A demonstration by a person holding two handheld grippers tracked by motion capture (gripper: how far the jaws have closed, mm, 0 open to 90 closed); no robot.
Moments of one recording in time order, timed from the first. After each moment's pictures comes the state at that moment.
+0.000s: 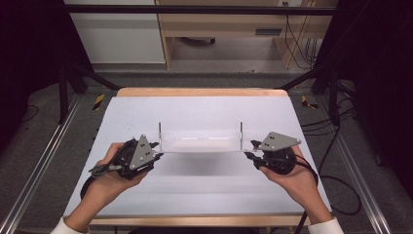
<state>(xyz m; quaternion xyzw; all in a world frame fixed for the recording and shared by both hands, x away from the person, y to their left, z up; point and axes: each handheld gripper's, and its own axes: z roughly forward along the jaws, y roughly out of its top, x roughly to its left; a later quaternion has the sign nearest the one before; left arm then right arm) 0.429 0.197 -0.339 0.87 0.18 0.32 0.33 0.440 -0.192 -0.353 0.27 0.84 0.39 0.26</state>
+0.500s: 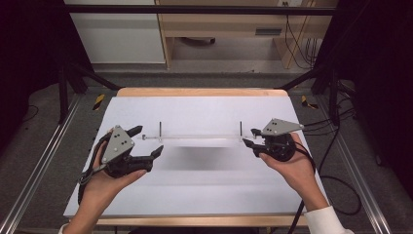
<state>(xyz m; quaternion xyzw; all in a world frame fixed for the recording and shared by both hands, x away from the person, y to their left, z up) 0.415 0.213 -0.316 0.77 0.28 0.32 0.48 0.465 -0.194 -0.339 0.30 0.82 0.42 0.25</state>
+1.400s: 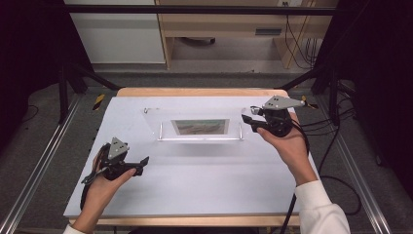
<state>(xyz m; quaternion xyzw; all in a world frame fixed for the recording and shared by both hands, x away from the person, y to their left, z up) 0.461 0.266 -0.425 0.78 0.41 0.28 0.38 0.522 -0.197 -0.324 0.33 0.78 0.47 0.26</state>
